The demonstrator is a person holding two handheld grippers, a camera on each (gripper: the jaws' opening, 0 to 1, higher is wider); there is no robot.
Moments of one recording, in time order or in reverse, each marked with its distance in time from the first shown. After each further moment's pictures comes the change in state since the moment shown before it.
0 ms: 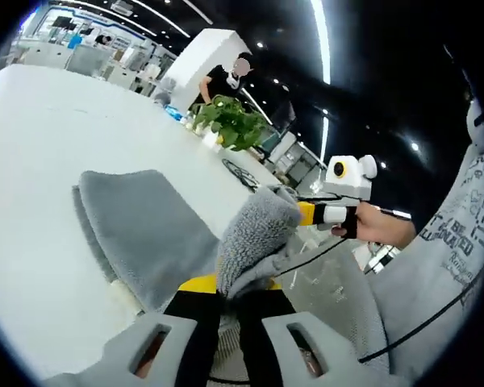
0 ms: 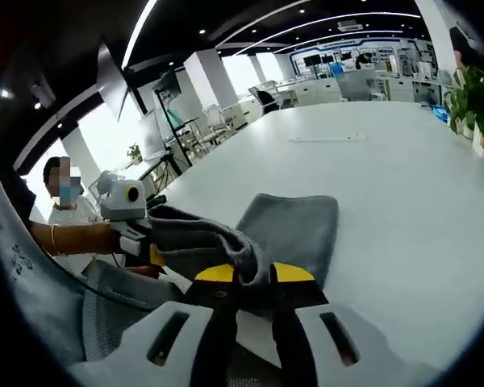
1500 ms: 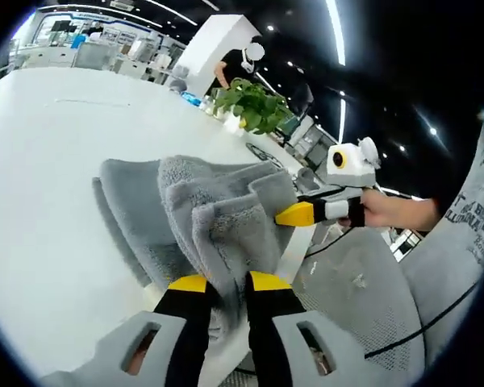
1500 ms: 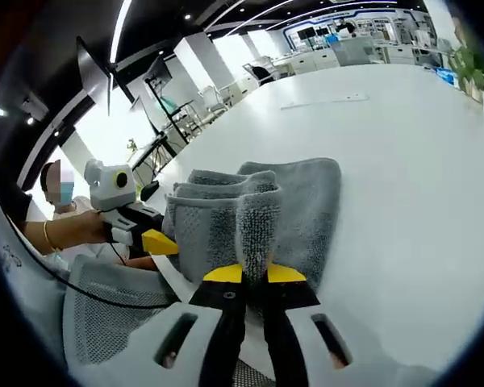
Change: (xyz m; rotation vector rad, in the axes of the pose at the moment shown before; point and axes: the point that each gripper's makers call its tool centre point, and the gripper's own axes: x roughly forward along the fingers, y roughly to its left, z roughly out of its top) left arm 0.010 0.035 0.000 0.058 0.041 0.111; right arm 0.035 -0.021 -0.032 0.104 0.133 0.053
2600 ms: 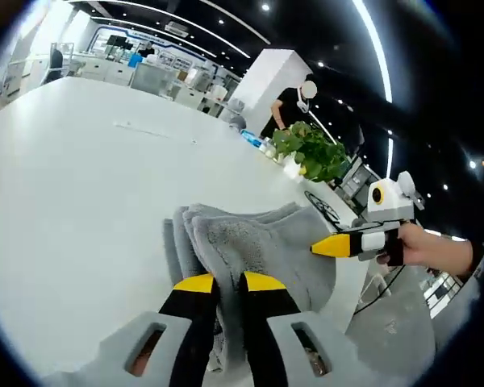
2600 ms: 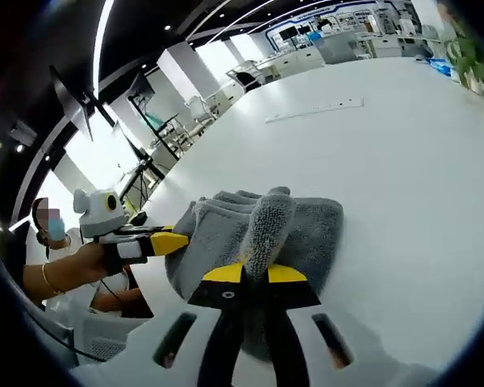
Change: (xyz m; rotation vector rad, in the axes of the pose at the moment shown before) left arm 0.008 0.090 0.056 -0.045 -0.126 0.294; right arm 0.053 -0.032 0.063 0.111 -0.023 -0.027
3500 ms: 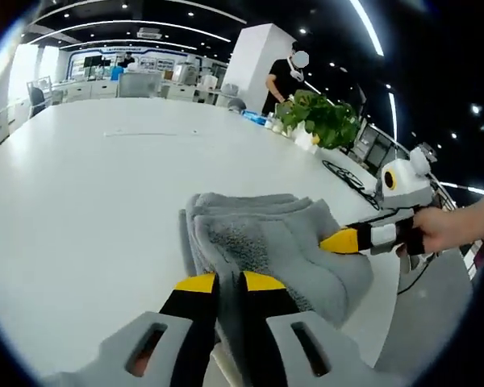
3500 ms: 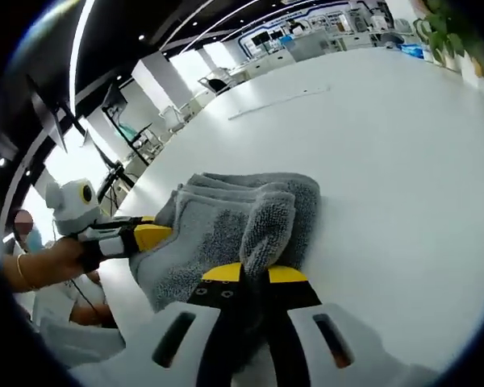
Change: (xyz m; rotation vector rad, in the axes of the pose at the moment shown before) left arm 0.045 0.019 -0.005 0.140 0.056 0.035; right arm 0.026 -0.045 -0.023 -0.006 -0.050 -0.114
